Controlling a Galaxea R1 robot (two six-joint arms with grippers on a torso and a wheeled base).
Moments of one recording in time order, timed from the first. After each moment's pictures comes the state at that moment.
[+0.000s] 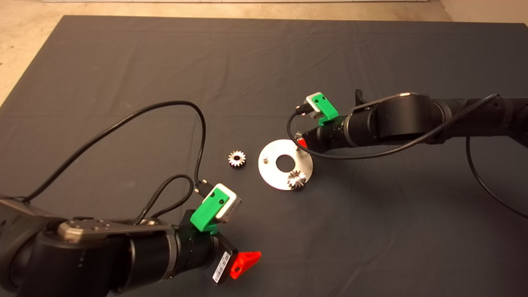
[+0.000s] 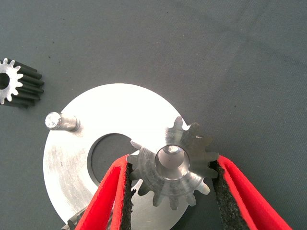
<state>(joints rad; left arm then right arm) -0.06 2.30 -0.34 1.01 1.30 -1.30 0.27 2.52 -0.96 -0.84 -1.17 1.18</state>
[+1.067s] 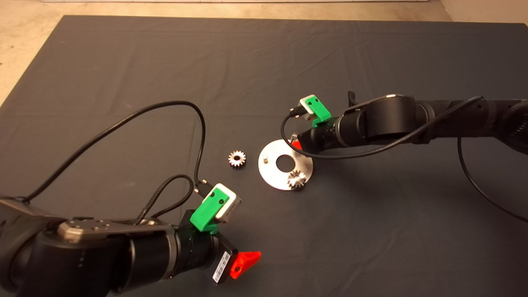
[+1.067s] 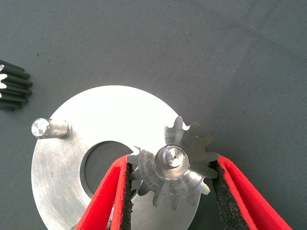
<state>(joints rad) -0.06 2.30 -0.34 1.01 1.30 -1.31 0.25 2.56 -1.01 -0.84 -1.18 1.16</state>
